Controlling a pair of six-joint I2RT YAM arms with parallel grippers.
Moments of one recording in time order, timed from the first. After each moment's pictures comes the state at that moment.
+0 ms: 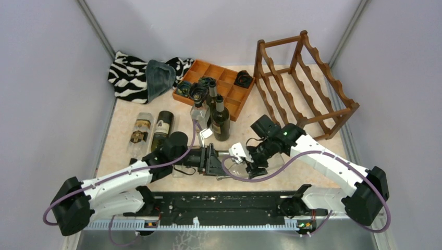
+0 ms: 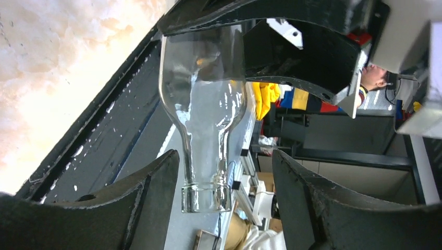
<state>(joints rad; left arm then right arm) -0.90 1.00 0.49 0.20 0.64 -1.10 0.76 1.15 0.96 -1.00 -0.69 -1.00</state>
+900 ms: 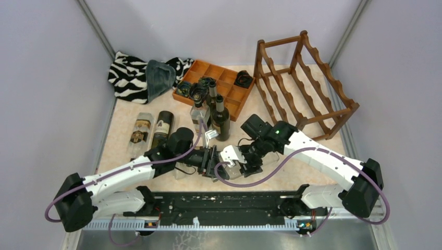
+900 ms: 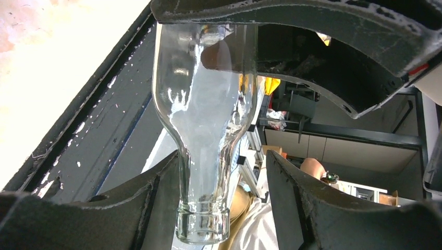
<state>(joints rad) -0.90 1.07 0.59 0.02 0.74 -1.00 0.88 1.23 1.06 -1.02 -0.58 -1.02</state>
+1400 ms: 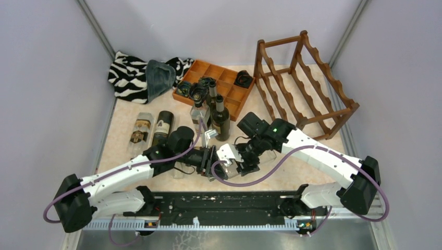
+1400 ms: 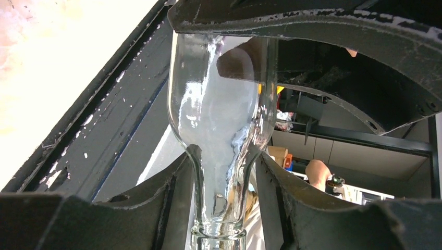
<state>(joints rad) -0.89 1.06 0.63 -0.08 0.72 -0.97 0.91 1.26 1.14 -1.04 -0.57 -1.00</state>
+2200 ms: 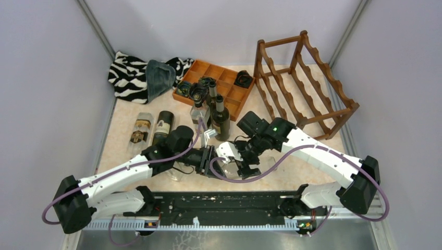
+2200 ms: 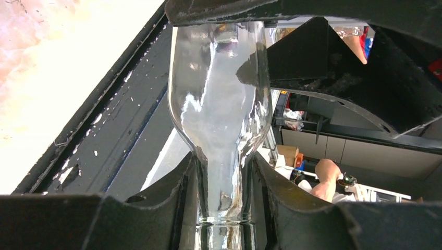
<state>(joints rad) -0.89 1.05 0.65 -0.13 0.72 -0.91 0.91 1.27 1.15 -1.07 -0.59 -0.95</state>
